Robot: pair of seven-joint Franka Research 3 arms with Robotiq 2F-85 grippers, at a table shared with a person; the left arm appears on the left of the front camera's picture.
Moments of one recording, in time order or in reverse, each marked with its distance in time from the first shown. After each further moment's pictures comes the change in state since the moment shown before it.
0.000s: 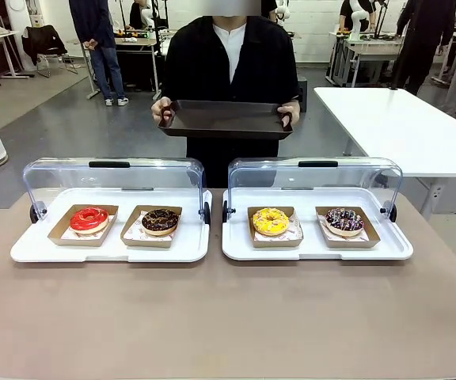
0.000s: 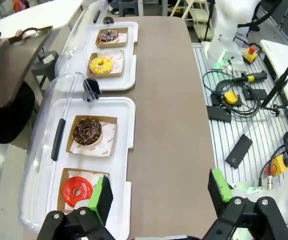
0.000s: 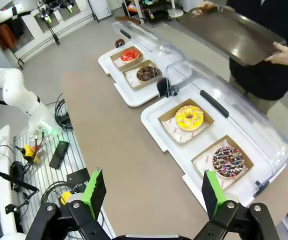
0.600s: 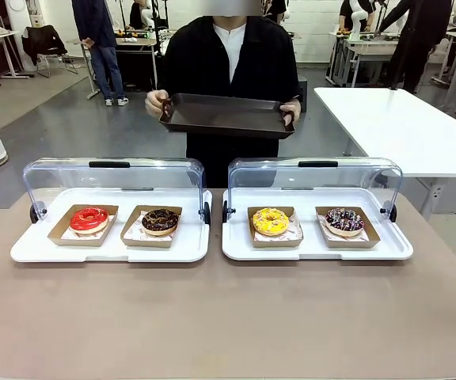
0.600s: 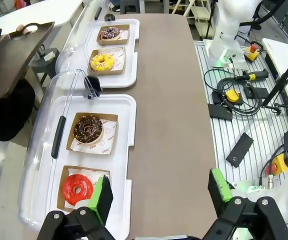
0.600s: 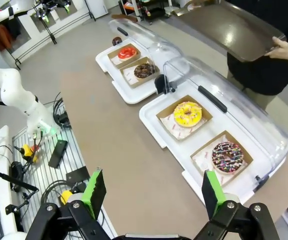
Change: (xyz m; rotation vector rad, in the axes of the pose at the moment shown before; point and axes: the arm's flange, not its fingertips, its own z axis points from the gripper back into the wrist) left arm -0.001 0.000 -0.001 0.004 0.008 0.005; right arm -0.003 0.001 0.002 -0.016 0.017 -0.016
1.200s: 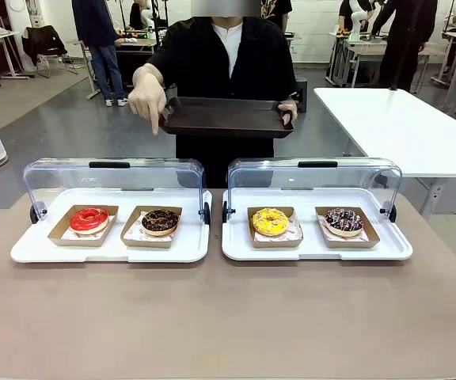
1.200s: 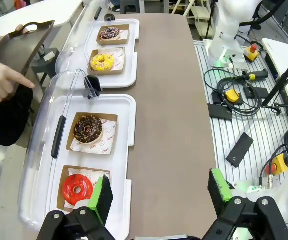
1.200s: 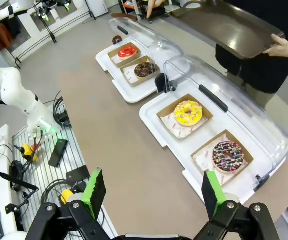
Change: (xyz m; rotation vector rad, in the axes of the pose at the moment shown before) left arm 0.000 0.000 0.000 0.000 0.000 0.000; right arm 0.001 0.001 -0.001 0.001 0.006 0.001
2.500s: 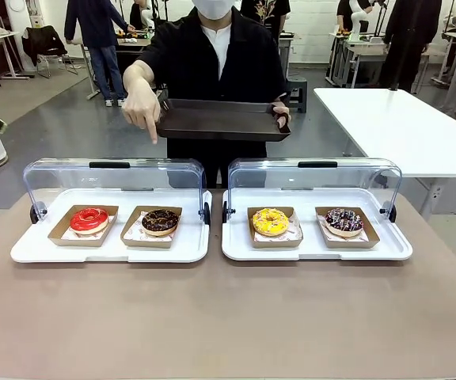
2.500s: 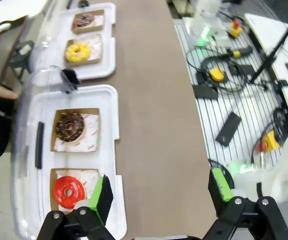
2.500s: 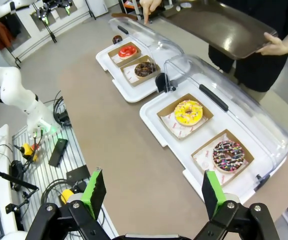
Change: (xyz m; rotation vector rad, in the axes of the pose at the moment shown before) left arm 0.035 0.010 -0.032 -0.121 0.156 -0.075; right arm 0.000 0.000 0.000 0.001 0.002 0.000
